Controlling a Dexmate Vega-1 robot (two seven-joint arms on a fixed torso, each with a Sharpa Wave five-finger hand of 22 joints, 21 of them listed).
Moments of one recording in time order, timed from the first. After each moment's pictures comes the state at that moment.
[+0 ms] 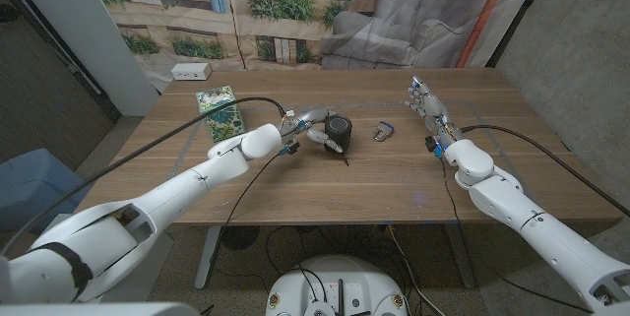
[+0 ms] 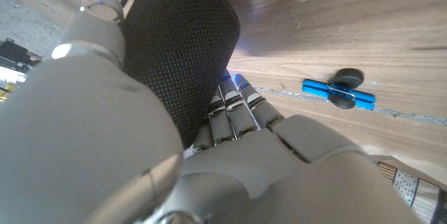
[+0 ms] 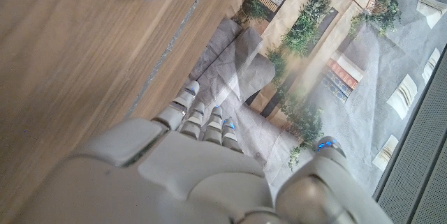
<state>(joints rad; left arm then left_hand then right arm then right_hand) 0.56 0.57 0.79 -1.33 0.17 -0.28 -0.10 1.03 -0.15 0.38 -0.19 0.20 0.52 0.05 0.71 0.18 0.76 0.00 0.29 0.43 0.61 -0.06 0.20 0.22 0.33 -0.04 0.20 0.19 -0.93 -0.64 -0.38 -1.50 0.41 0.24 -0.15 0.10 -0.02 0.18 -0.07 0.35 -0.02 -0.02 0.20 0.18 0.06 -0.01 0.20 0.19 0.00 0.00 0.22 0.21 0.26 -0.02 0.19 0.16</state>
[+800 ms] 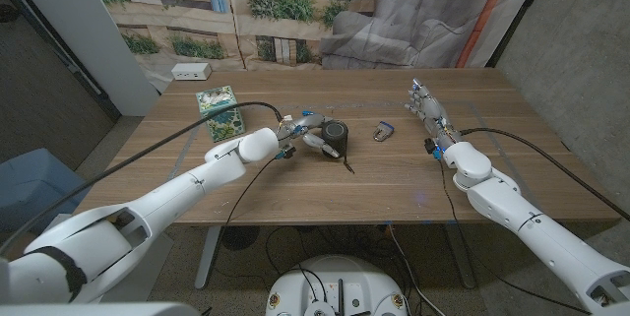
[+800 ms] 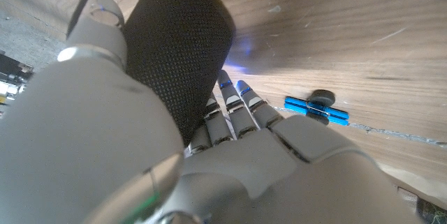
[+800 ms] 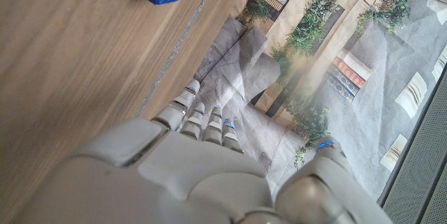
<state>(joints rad) 0.57 0.59 0.79 -1.35 0.17 -0.23 -0.14 1.03 -0.15 0.33 -0.17 0.20 0.51 -0.09 0.43 0.17 0.69 -0.18 0.18 0.32 0.46 -0.05 0.20 0.19 0.24 -0.04 0.19 0.18 -0.93 -0.62 -0.39 -1.49 0.41 0.23 -0.16 0.10 -0.02 0.18 -0.07 0.35 -0.02 -0.02 0.20 0.18 0.06 -0.01 0.20 0.19 0.00 0.00 0.22 0.21 0.26 -0.02 0.19 0.16</state>
